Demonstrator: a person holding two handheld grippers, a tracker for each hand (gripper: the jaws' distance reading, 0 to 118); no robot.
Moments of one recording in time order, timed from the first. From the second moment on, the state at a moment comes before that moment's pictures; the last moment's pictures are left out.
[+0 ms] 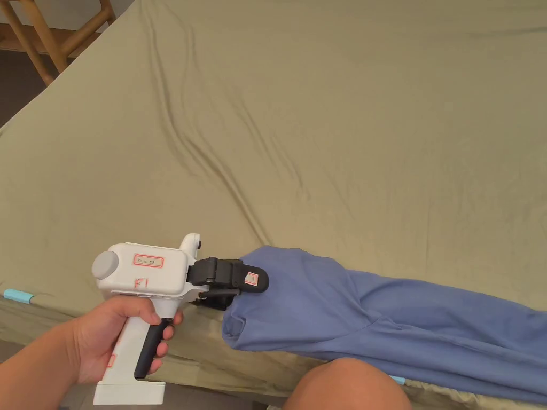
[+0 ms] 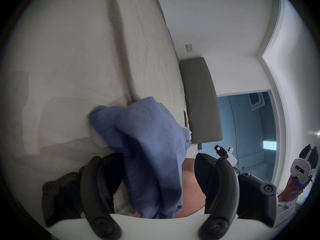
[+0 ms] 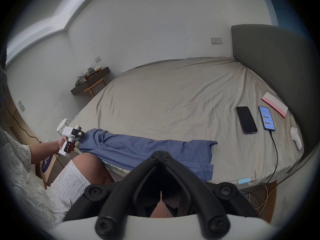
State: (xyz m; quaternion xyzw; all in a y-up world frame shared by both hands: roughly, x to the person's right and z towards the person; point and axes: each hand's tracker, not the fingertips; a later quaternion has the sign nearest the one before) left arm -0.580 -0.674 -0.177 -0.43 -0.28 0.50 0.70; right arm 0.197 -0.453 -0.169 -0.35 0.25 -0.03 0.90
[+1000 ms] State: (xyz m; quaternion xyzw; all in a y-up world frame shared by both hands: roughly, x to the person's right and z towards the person) left arm -0.570 -0.605 -0.175 -0.45 -0.21 0.37 0.78; right arm 0.229 -0.437 -0.141 -0.30 0.25 -0.05 0.92
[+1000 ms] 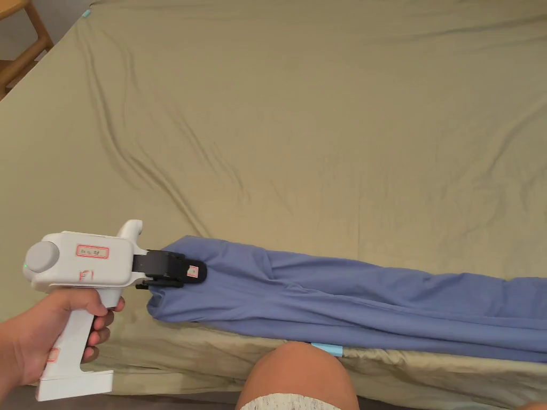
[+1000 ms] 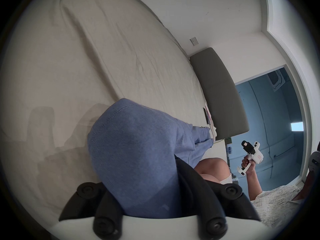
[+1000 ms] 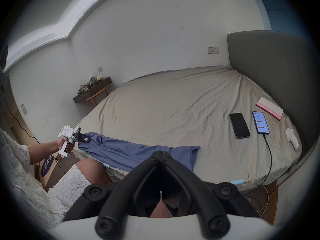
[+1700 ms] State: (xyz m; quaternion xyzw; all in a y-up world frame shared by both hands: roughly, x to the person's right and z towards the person) left arm -0.558 -0.472 -0.182 -0.53 -0.03 0.19 0.83; right arm 0.233 -0.445 -0.154 -0.26 0.29 -0.08 0.92
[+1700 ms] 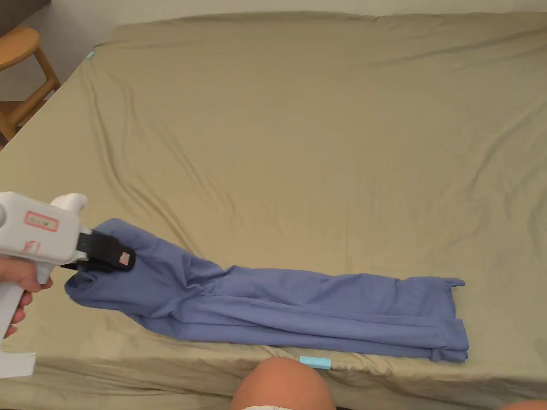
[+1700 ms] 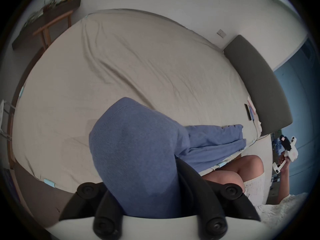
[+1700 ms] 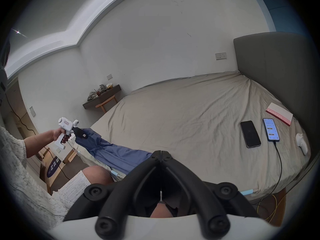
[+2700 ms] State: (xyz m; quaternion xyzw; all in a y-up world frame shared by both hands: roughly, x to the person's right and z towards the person) left arm -0.356 -0.559 -0.267 -0.59 -0.15 0.23 0.76; right arm 0.298 -0.450 -0.098 -0.25 0.24 -0.13 0.93
